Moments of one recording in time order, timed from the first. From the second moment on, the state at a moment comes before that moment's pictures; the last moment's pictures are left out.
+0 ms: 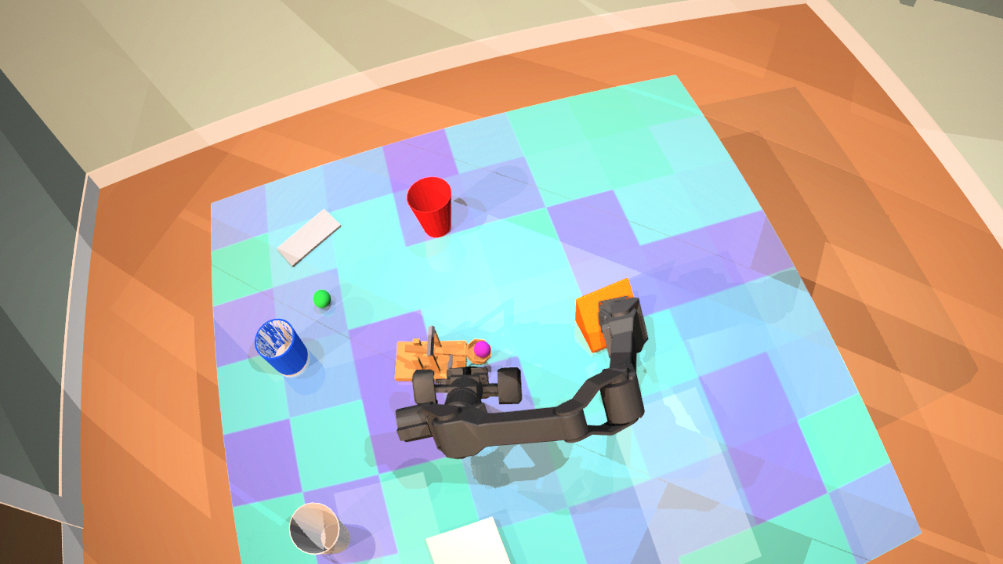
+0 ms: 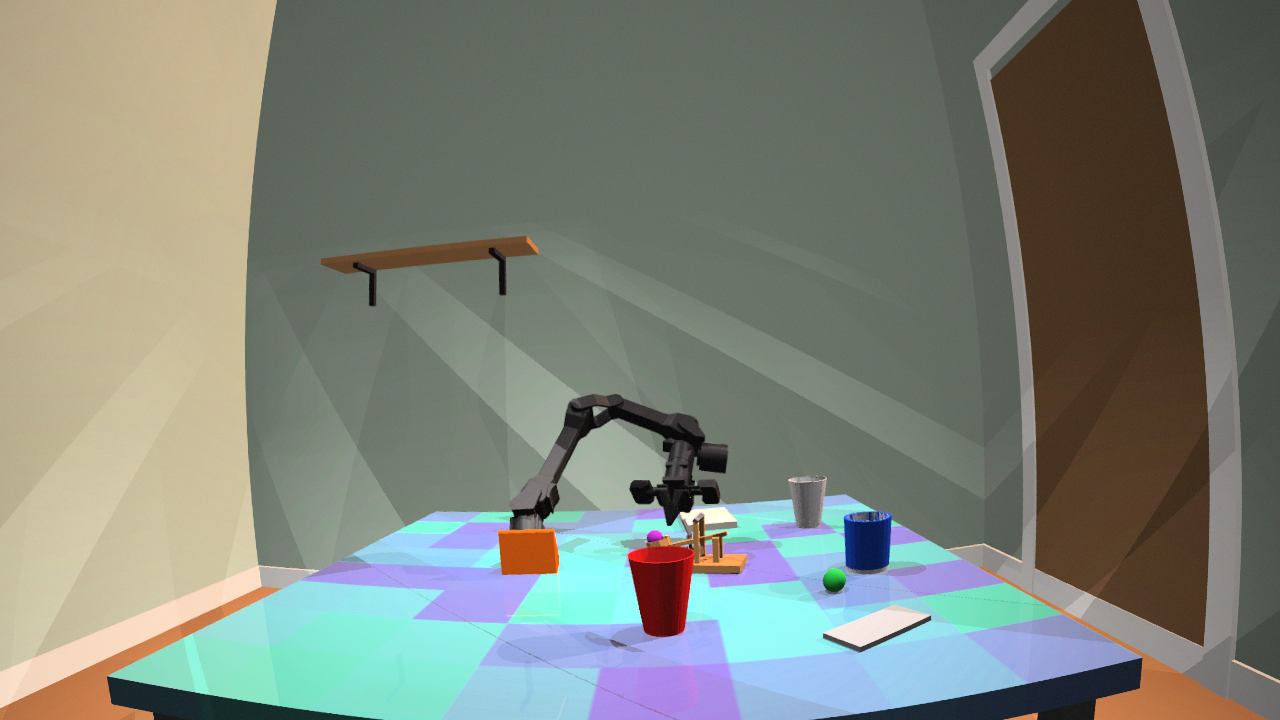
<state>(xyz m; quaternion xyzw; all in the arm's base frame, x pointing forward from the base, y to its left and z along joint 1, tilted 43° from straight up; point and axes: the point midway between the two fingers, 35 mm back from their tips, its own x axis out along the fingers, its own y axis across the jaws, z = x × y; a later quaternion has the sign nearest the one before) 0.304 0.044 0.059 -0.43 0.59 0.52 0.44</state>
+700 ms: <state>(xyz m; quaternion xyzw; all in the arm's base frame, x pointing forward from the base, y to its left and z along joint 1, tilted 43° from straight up) 0.297 0.067 0.034 -0.43 0.59 0.52 0.44</state>
